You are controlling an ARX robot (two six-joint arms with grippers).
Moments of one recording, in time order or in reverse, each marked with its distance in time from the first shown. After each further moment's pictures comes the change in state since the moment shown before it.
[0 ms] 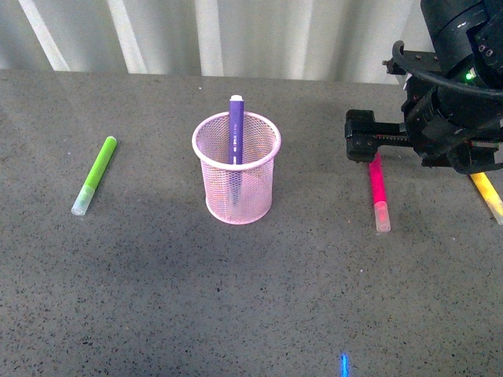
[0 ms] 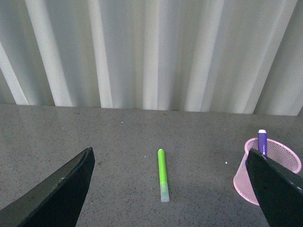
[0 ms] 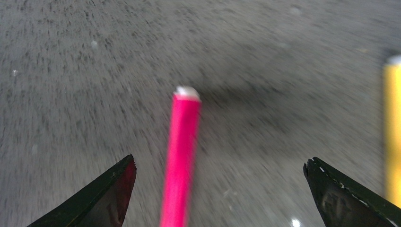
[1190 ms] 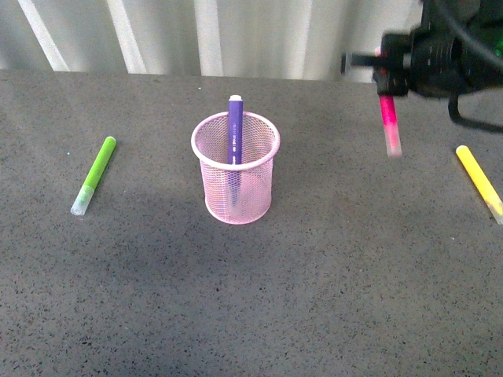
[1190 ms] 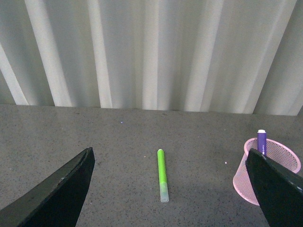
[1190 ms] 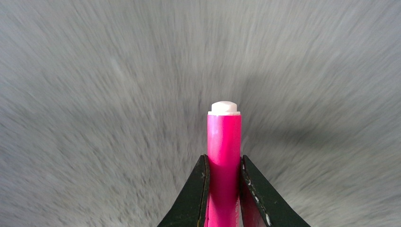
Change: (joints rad) left arm 0.000 0.000 0.000 0.000 0.000 0.000; right arm 0.041 -0.158 -0.205 0.568 -0.064 -0.100
